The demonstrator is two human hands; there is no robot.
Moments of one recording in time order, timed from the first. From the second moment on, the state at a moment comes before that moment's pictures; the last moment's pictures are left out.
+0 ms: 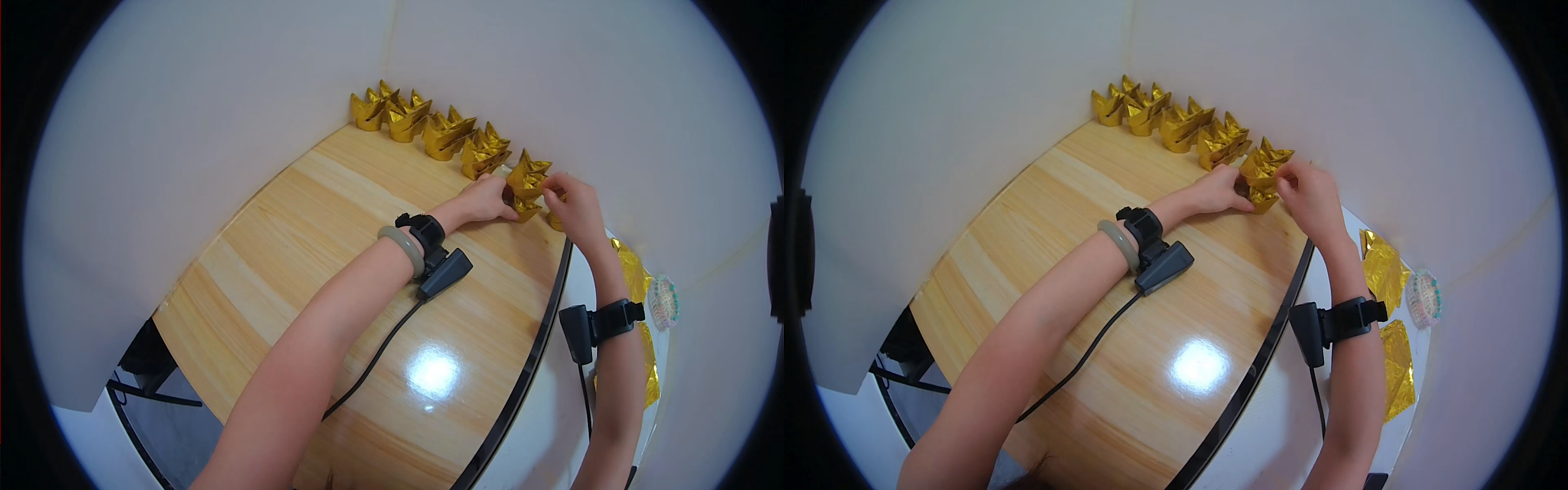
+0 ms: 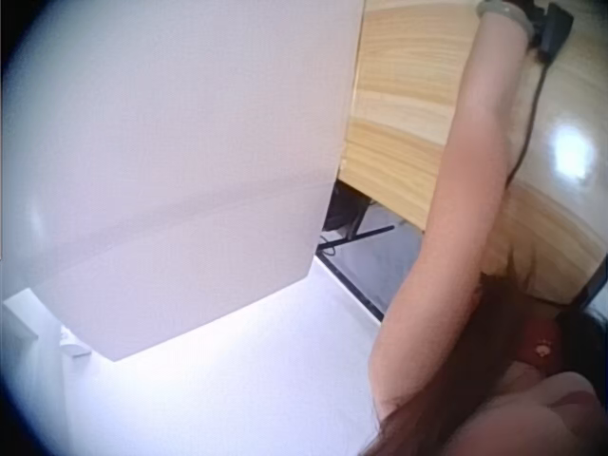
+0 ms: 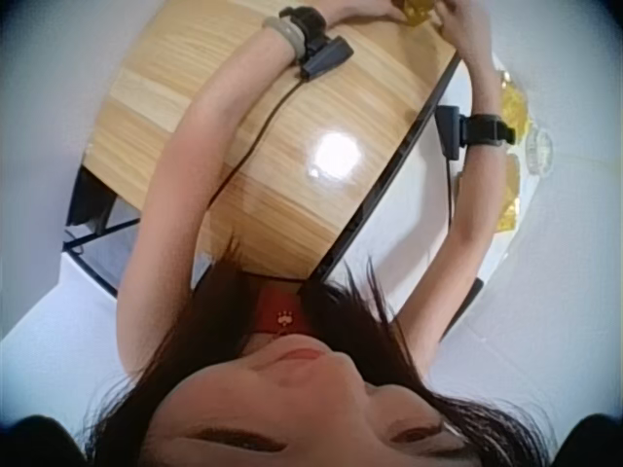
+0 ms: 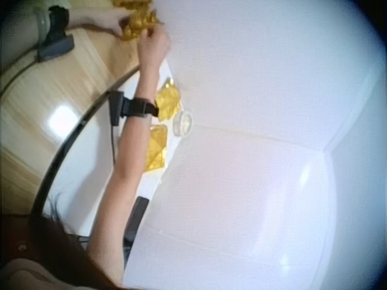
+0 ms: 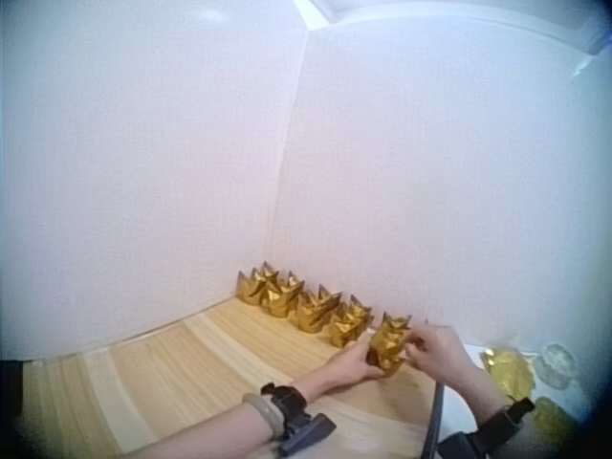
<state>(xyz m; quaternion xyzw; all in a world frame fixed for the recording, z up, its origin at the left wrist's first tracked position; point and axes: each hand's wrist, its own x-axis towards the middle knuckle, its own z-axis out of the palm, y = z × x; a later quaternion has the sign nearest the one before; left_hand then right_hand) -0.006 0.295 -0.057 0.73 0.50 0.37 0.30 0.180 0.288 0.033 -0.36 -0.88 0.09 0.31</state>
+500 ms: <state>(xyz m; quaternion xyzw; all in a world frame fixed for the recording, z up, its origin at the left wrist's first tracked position) 0.001 0.276 -0.051 0.68 0.56 0.41 0.23 0.178 0.291 0.024 -0.36 -0.90 0.02 0.25</state>
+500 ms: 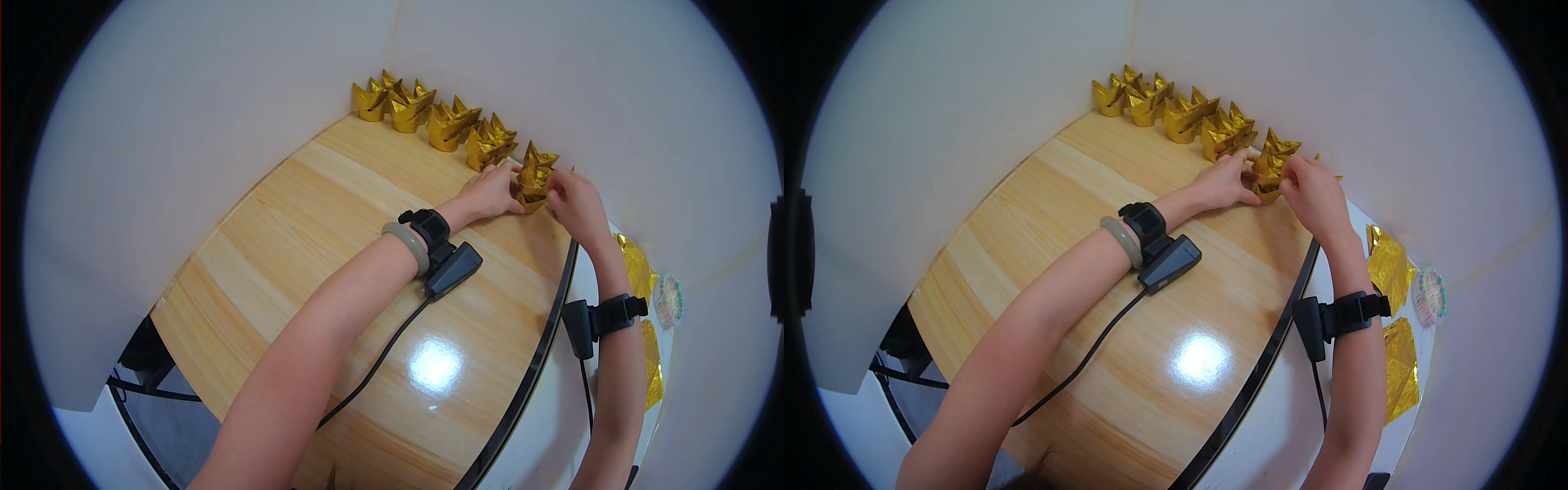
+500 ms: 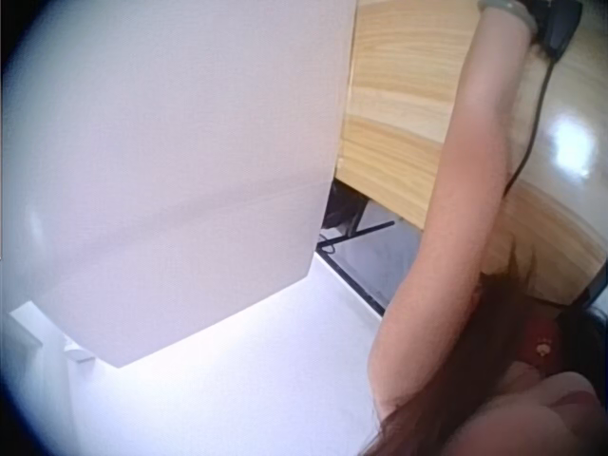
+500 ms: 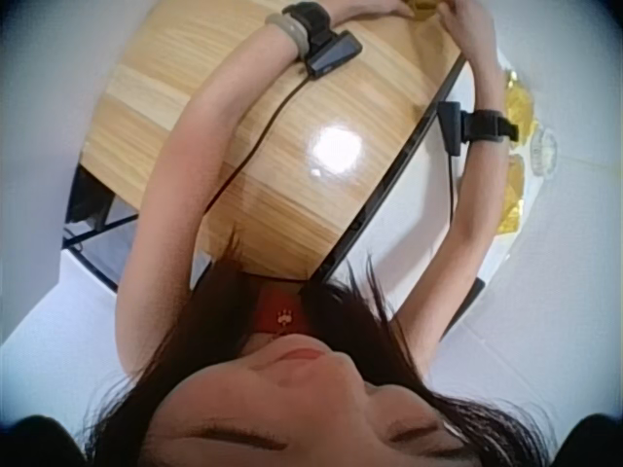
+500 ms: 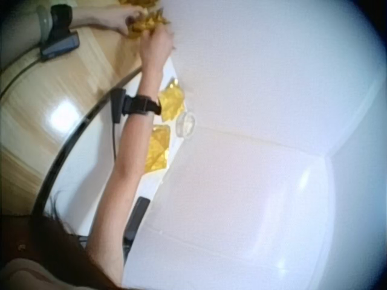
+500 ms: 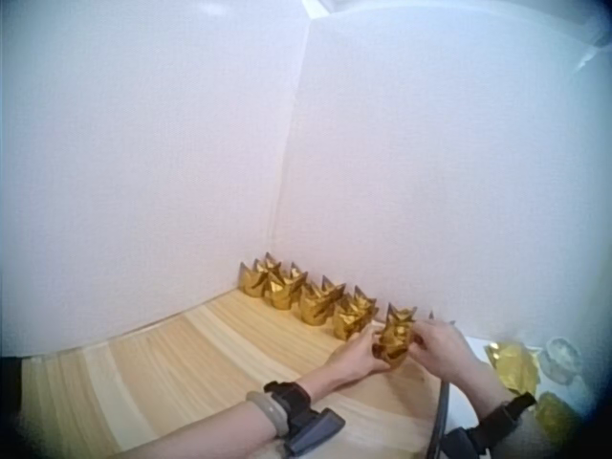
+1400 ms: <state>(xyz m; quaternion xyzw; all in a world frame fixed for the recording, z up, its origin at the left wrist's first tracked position) -0.020 0.243 -0.048 0.72 0.57 0.33 0.20 0.326 0.149 0.069 -0.52 -0.84 -0.06 0.15</state>
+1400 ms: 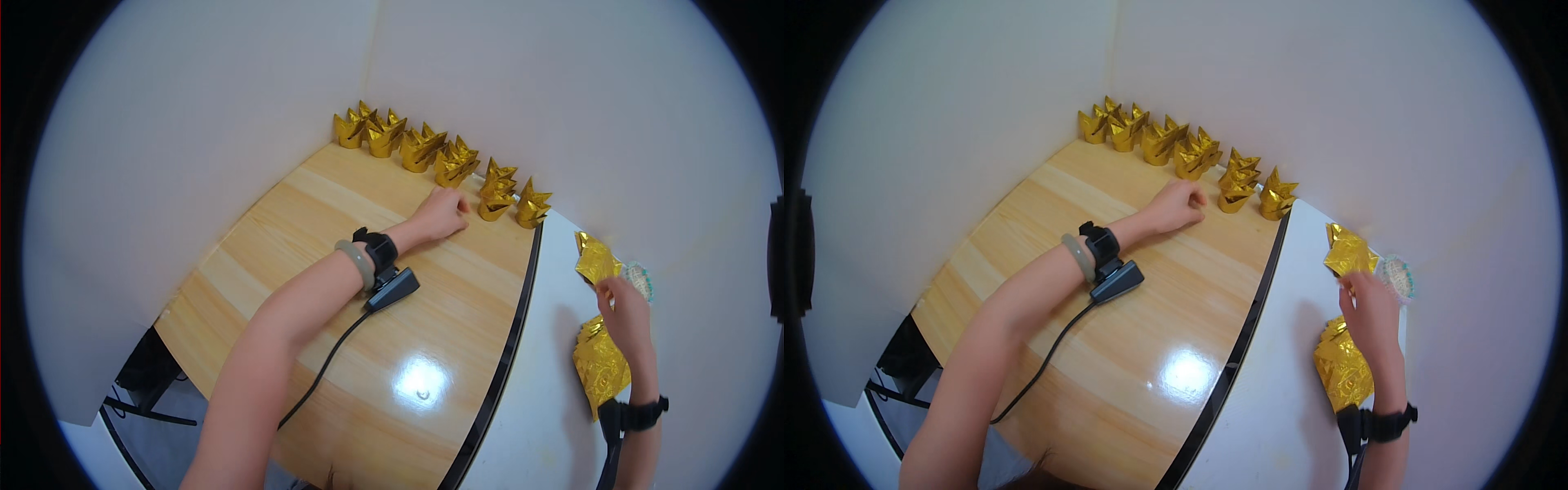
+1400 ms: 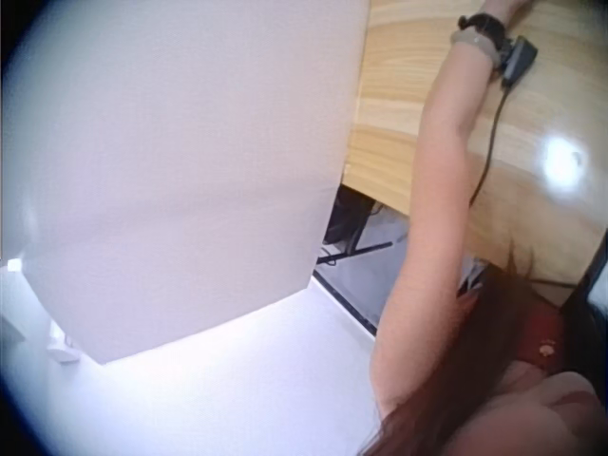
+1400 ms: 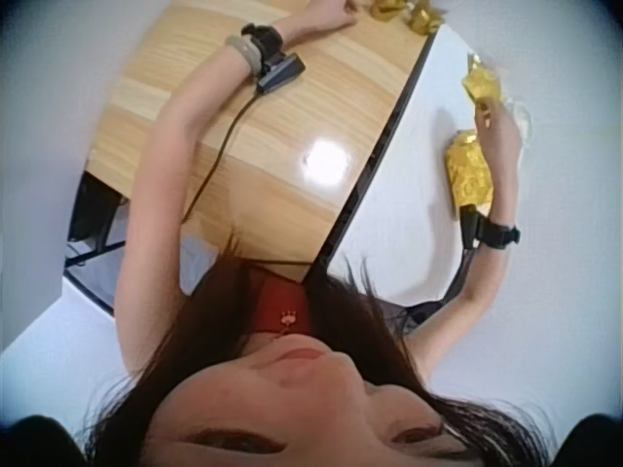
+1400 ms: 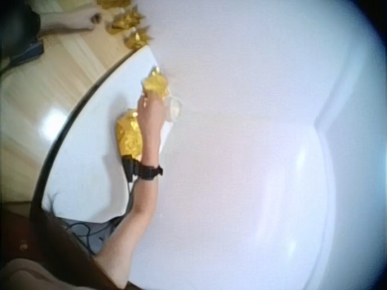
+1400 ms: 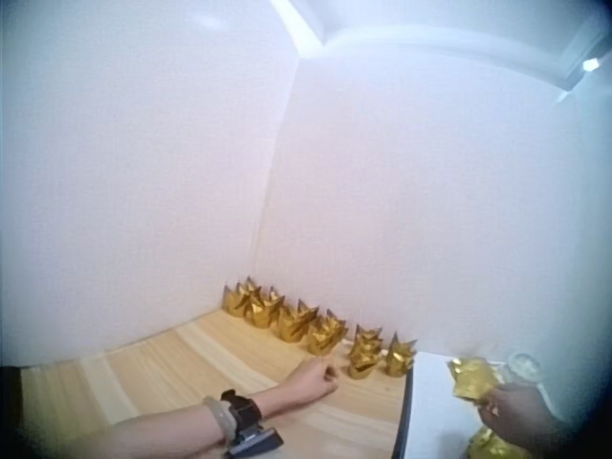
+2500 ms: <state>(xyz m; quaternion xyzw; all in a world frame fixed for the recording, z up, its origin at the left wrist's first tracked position) 0.004 0.250 -0.071 0.74 0.43 0.46 0.24 0.382 0.043 0.027 -0.55 -0.82 -0.10 0.08</state>
